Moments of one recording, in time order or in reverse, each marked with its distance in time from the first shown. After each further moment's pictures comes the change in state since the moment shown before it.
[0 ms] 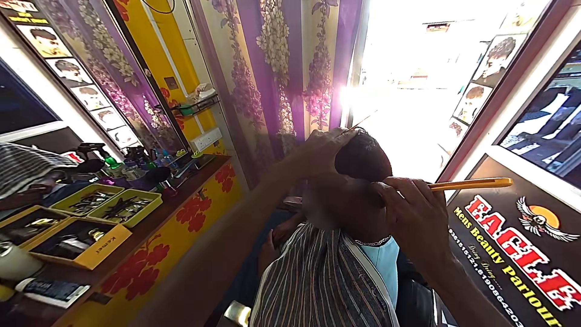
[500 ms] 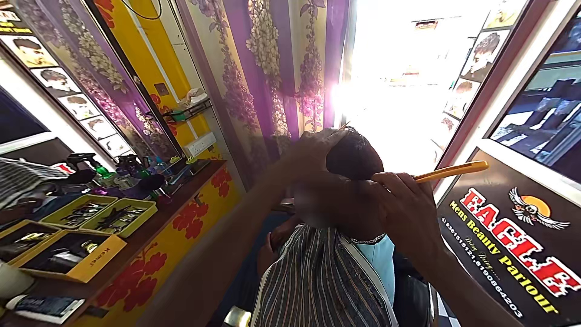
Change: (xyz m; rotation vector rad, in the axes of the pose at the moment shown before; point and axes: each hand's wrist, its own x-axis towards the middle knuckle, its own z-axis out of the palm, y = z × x) left_hand 0.000 -0.002 0.004 0.001 0.052 0.027; right_hand 0.007 0.000 -0.002 0.019 -0.025 -0.021
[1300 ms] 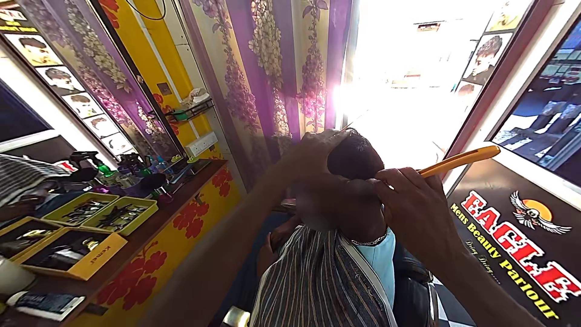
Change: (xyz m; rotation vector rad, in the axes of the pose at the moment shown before) left_hand 0.000 0.000 0.001 -0.008 0.001 -0.012; right_hand 0.017 0.002 -0.024 -0.095 -0.121 -0.081
